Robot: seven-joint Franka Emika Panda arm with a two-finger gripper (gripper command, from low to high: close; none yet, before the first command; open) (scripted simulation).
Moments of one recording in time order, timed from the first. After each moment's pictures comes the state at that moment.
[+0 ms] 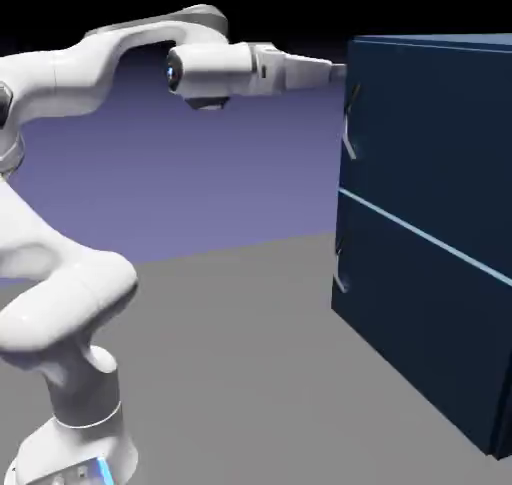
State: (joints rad) arm -0.87 -0.89 0.98 -2.15 2.07 3.11 -0.60
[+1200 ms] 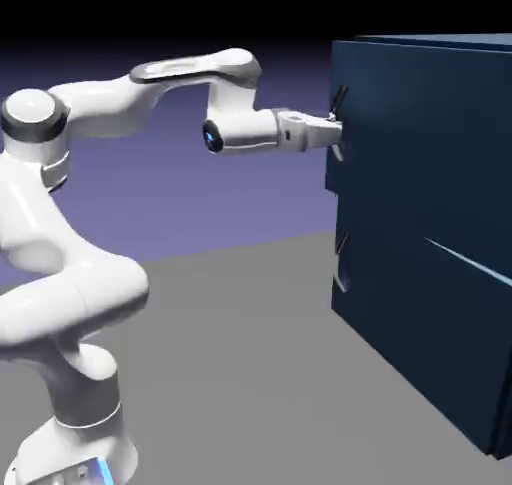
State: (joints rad) arm -1.08 -0.91 1.28 -2.04 2.90 2.97 -1.26
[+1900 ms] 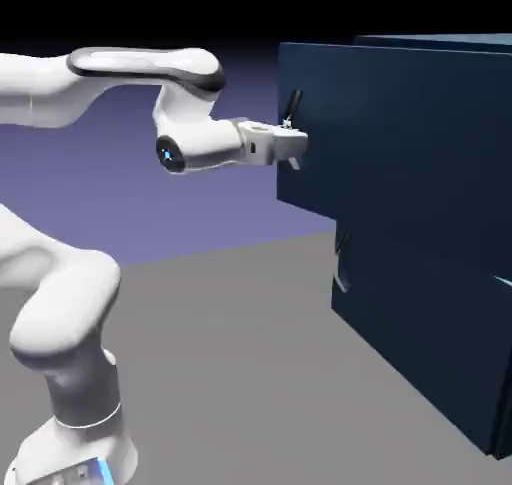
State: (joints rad) arm -0.32 -0.85 0.70 -2.52 2.68 2.78 -1.41
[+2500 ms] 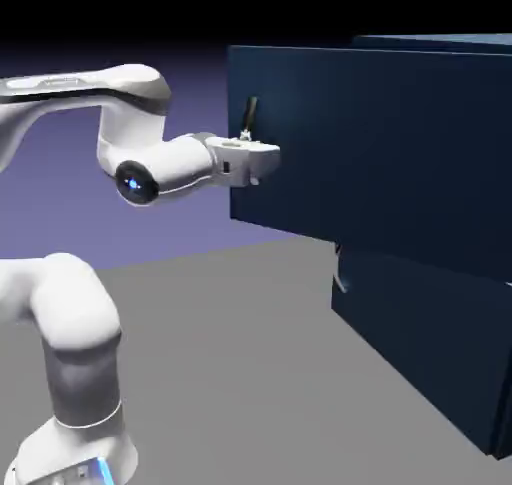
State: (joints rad) arm 0.17 -1.25 0.15 -2.92 1.93 2.69 -1.03
